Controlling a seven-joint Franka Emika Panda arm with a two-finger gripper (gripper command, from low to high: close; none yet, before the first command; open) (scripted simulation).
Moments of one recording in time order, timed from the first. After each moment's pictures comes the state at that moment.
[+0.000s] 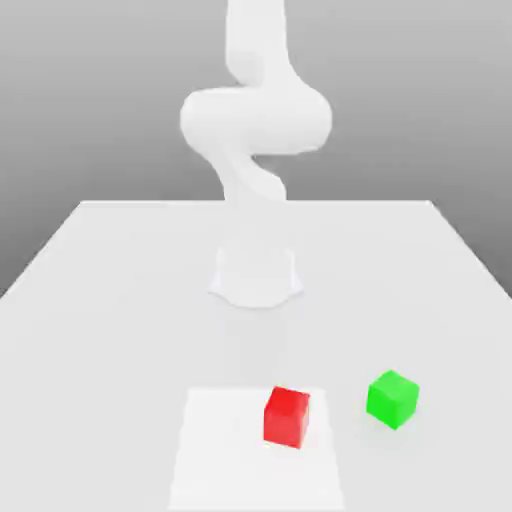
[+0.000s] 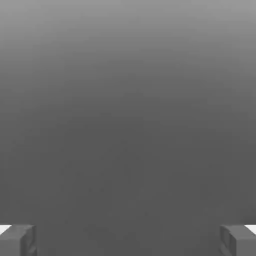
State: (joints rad) arm 0.06 -0.74 -0.06 -2.33 0.03 2.33 0.69
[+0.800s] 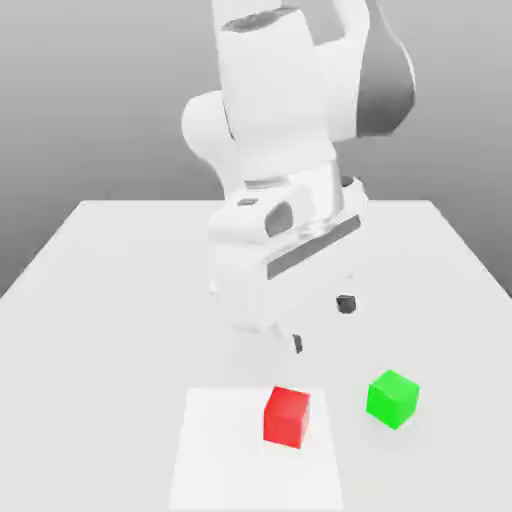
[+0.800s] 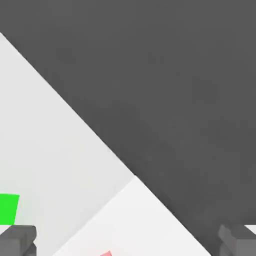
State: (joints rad) arm 0.44 -0.13 -0.32 -2.64 0.27 2.64 -0.24
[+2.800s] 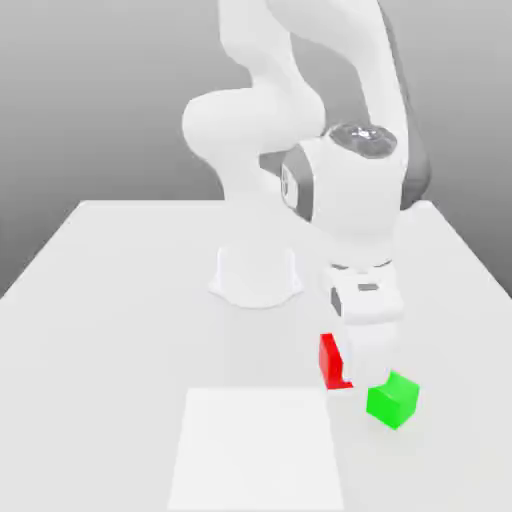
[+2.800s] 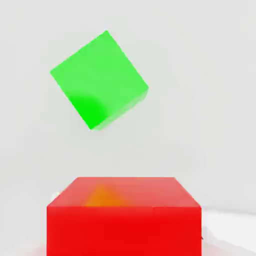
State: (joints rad) arm 0.57 -0.07 -0.14 -2.78 0.01 2.69 -0.78
